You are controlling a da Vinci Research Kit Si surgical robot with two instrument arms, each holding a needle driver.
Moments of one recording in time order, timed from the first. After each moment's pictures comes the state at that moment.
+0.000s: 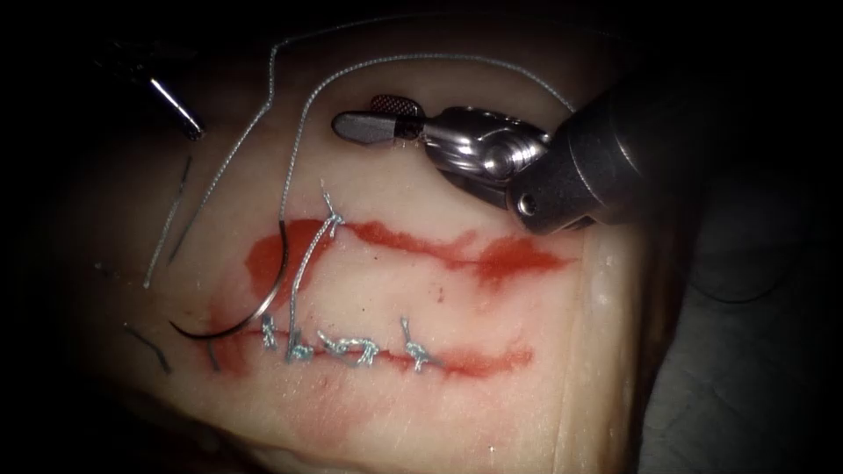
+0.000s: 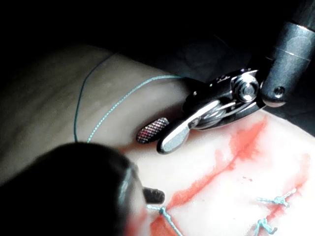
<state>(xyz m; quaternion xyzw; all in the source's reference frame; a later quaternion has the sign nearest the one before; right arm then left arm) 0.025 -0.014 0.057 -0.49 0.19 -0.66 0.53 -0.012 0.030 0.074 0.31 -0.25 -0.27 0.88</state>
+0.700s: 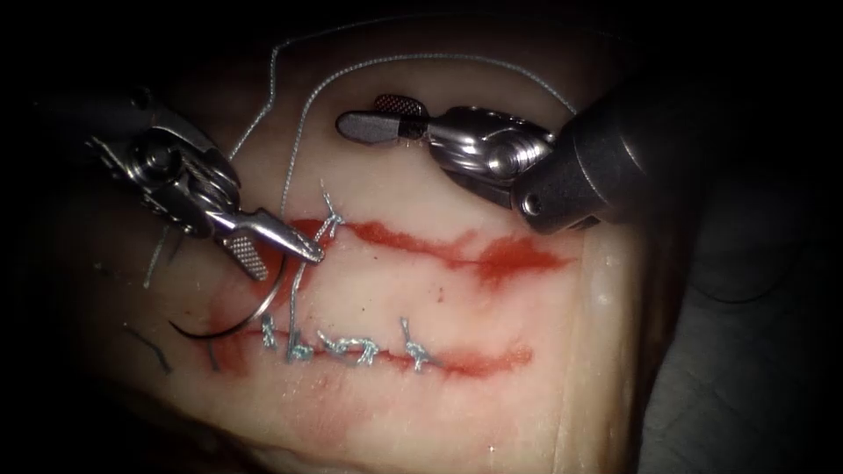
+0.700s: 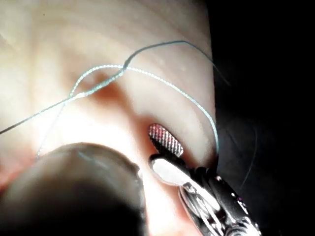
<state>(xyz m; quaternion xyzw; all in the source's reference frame) 0.025 -0.014 0.057 -0.49 0.19 -0.66 0.53 -0.019 0.019 0.077 0.55 0.05 -0.67 0.49</state>
